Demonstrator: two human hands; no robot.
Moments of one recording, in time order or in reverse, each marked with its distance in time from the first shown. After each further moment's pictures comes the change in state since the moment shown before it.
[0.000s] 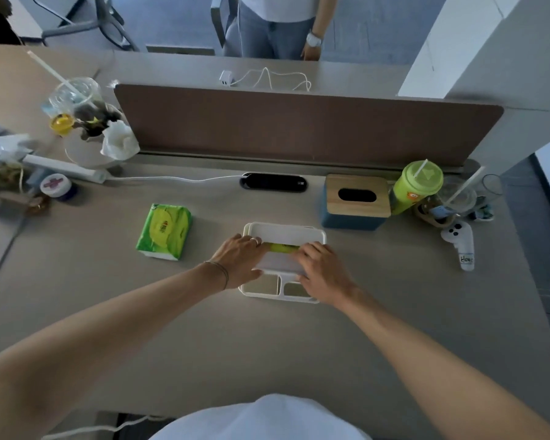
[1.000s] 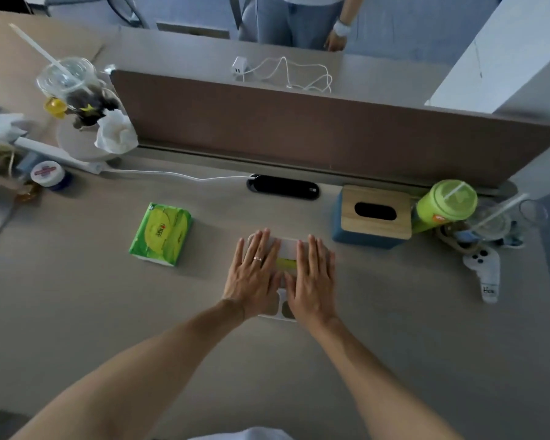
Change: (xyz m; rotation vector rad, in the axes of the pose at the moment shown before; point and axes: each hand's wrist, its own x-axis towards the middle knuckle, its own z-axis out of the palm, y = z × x) left_hand 0.022 0.015 0.076 -0.222 0.170 -0.293; right_hand 0.033 -0.013 0.064 0.019 0.132 0.318
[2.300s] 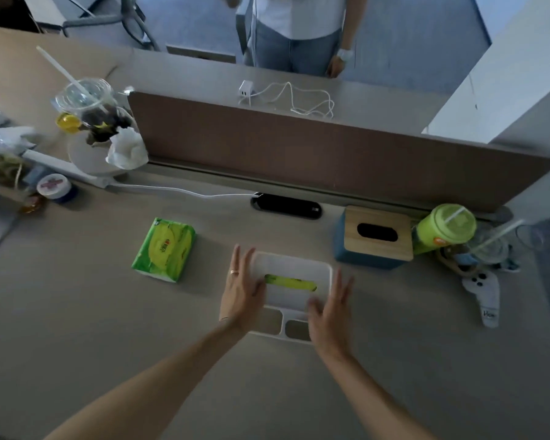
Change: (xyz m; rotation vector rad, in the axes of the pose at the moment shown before) left_hand -0.007 -0.007 -0.008 -0.700 0.204 -0.421; right_hand -0.021 0.009 -0.003 0.502 0.050 0.408
